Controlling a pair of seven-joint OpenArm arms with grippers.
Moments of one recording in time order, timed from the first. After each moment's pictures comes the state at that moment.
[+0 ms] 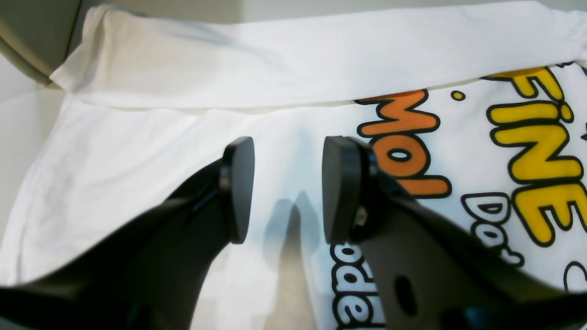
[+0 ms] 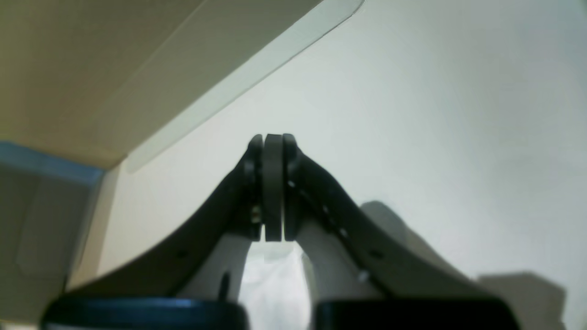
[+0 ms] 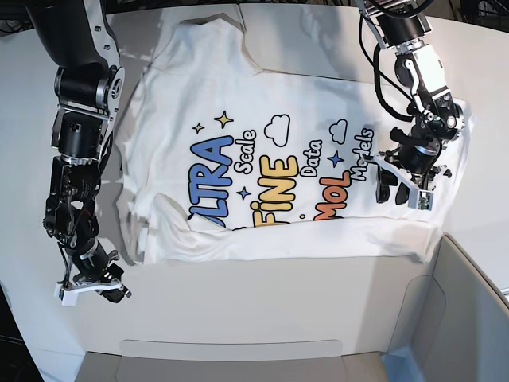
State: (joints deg) left arm -1.3 -4.6 -27.5 91.6 -8.1 -33.5 37.6; right arm 35.0 11.1 12.1 53.4 36.2 8.4 -32.0
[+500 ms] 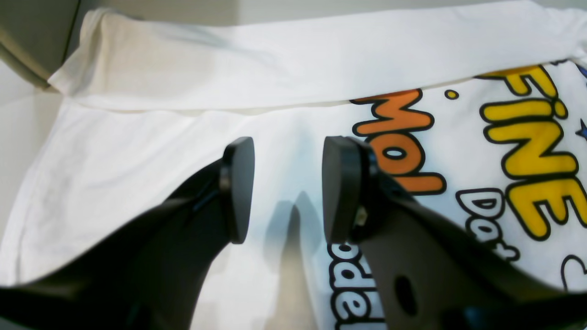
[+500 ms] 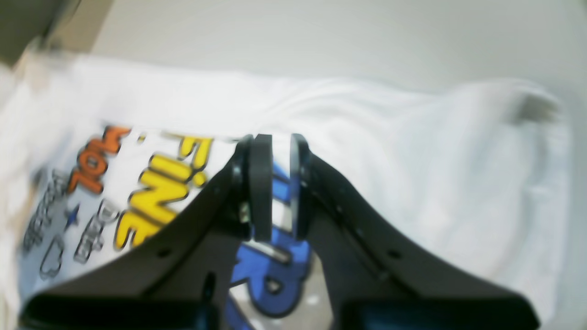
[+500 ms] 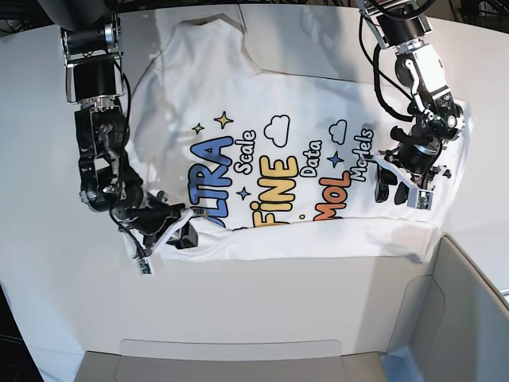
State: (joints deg) left arm -1.2 -4.6 -27.5 91.6 -8.1 -33.5 37.6; right arm 18.1 13.0 -8.7 85.6 33.1 9.2 -49.7
